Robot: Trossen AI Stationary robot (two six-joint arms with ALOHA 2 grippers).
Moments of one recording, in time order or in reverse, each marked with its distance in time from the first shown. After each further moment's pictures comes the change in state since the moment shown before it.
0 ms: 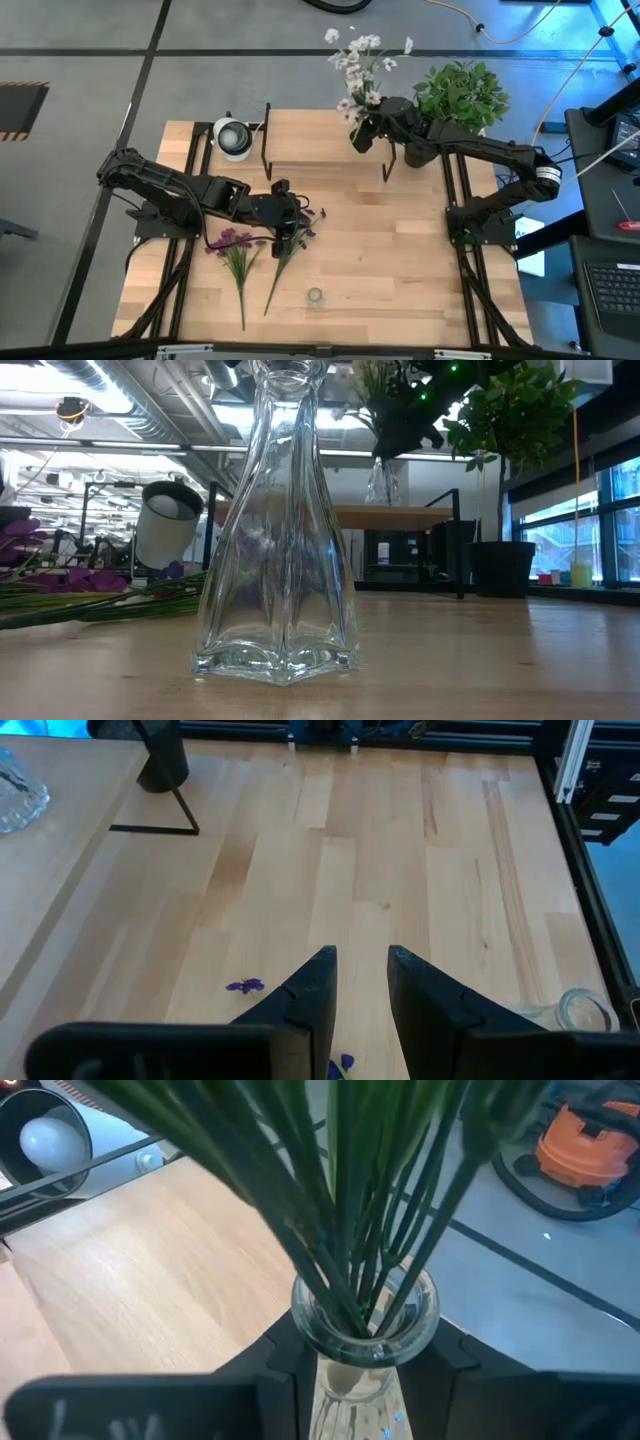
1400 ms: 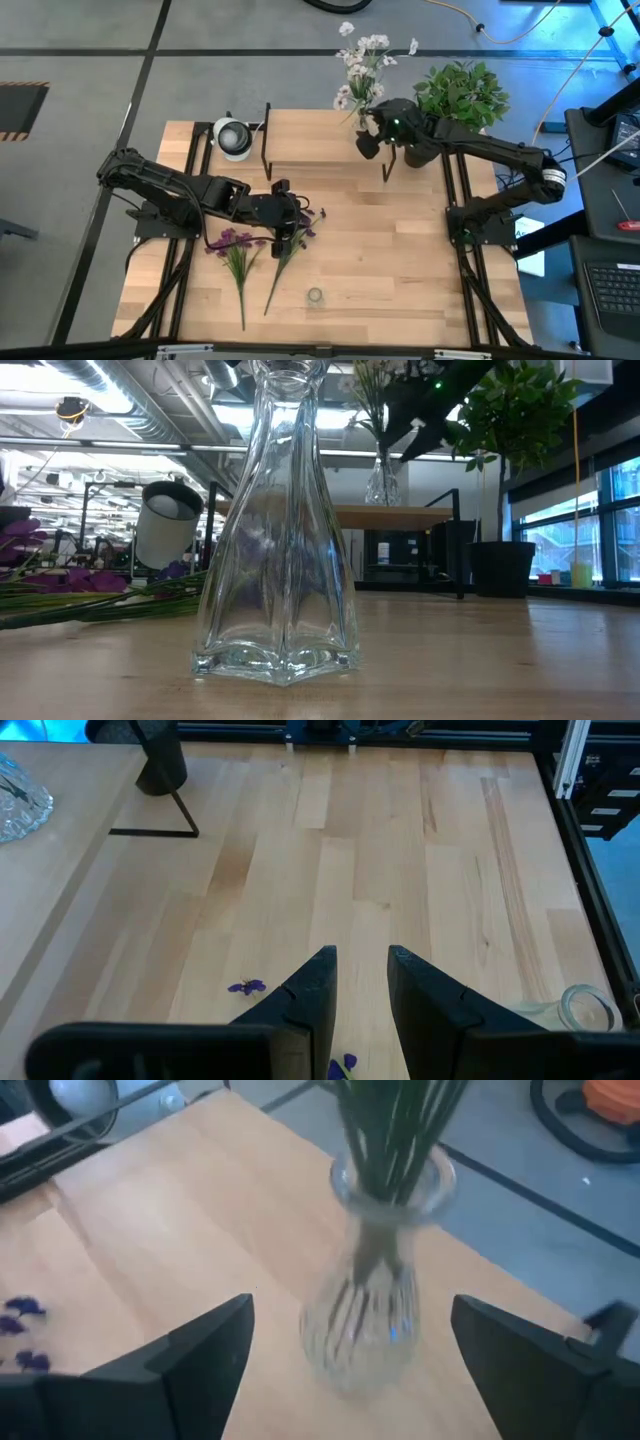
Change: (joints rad) left arm 0.000 0.000 0.000 -0.001 0.002 0.018; right arm 0.025 -0.053 0.040 -0.237 -0.069 0.084
